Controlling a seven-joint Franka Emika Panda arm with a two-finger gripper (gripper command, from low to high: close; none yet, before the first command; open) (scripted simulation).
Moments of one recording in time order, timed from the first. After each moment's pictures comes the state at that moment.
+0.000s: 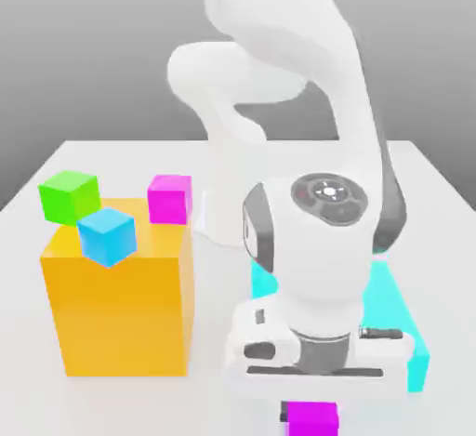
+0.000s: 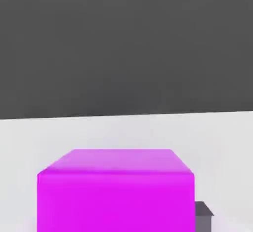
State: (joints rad) arm 0.02 0.31 0.12 -2.36 -0.09 2.67 1.04
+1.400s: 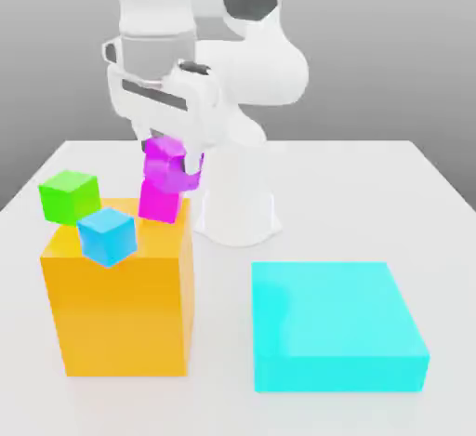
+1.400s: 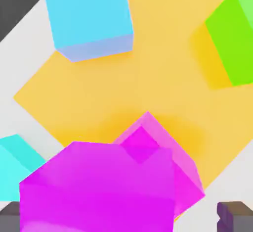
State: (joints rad) arm -0.26 -0.73 -0.04 -2.82 -0.03 2.09 1.33
